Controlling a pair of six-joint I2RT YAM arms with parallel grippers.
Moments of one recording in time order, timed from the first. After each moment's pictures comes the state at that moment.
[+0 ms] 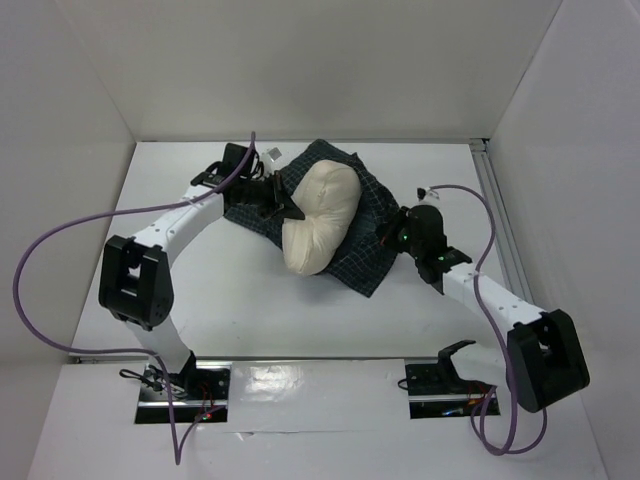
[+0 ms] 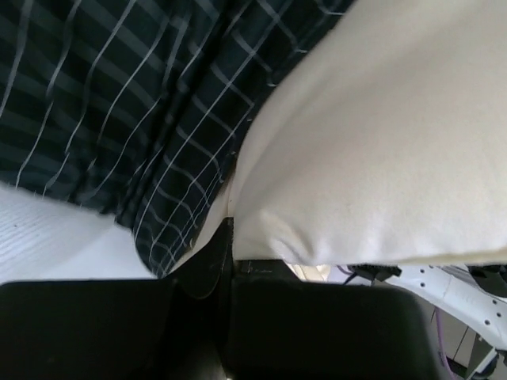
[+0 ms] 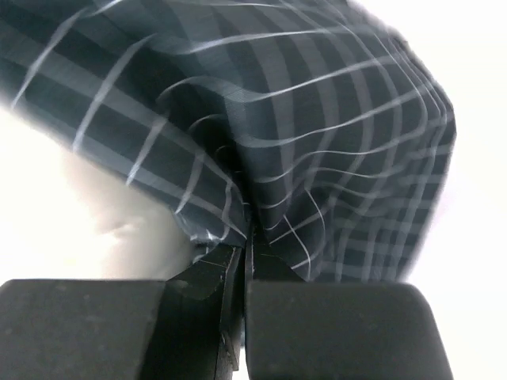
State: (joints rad) left arm -0.31 1.72 1.40 -0.51 0.64 -0.60; right arm 0.36 1.19 0.63 0.08 0.05 0.69
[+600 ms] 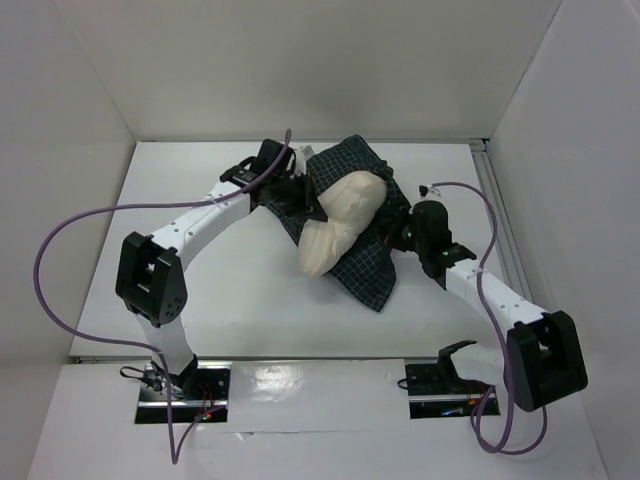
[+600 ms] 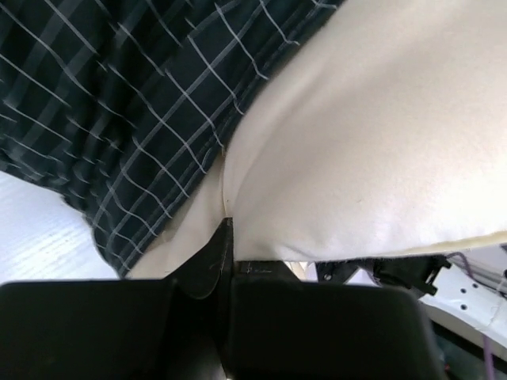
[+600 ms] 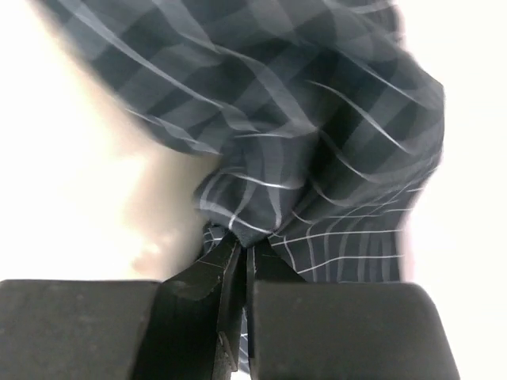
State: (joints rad) left arm -0.47 1.80 1.57 -0.59 0.46 -0.58; right arm 0.30 1.16 0.64 0.01 -0.03 0.67
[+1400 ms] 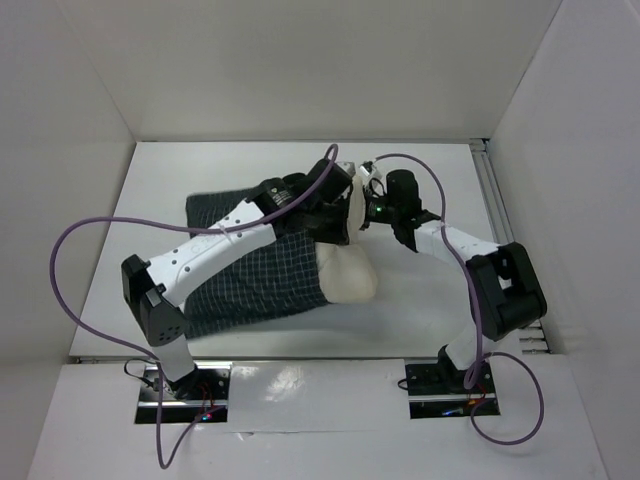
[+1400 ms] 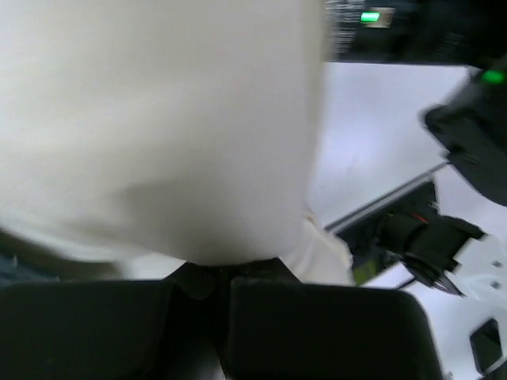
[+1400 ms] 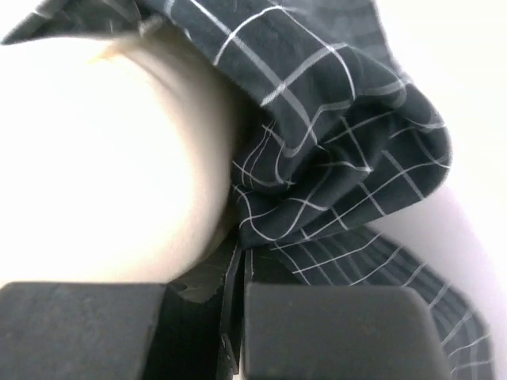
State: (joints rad) left arm -0.88 1.73 1.83 -0.96 -0.04 -0.66; right arm 0.37 1.60 0.94 0.30 -0.74 0.73
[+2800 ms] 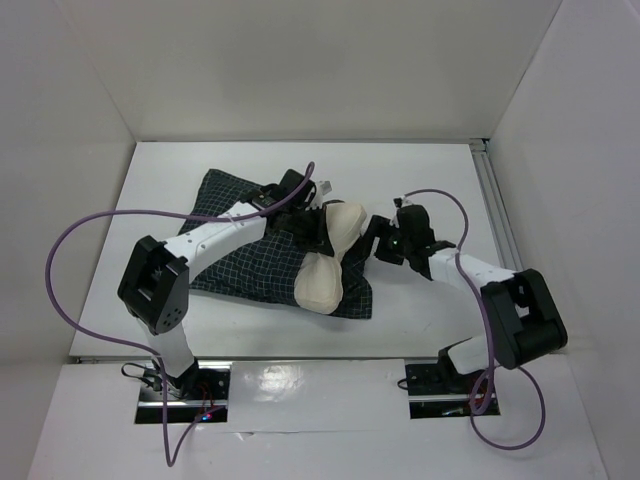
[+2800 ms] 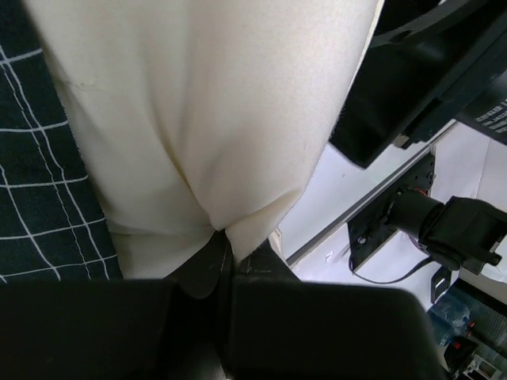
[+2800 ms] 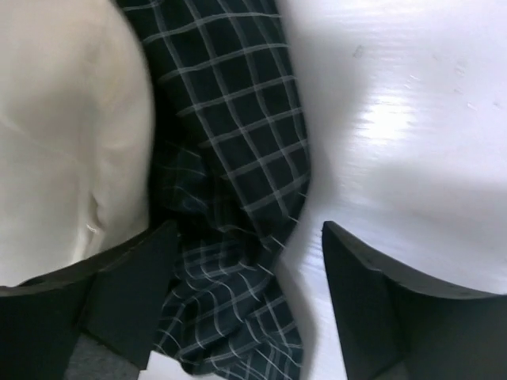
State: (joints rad) left arm -0.63 1.76 1.41 -0.58 0.40 -0.58; right arm 0.31 1.41 0.65 0.05 -0.23 0.61
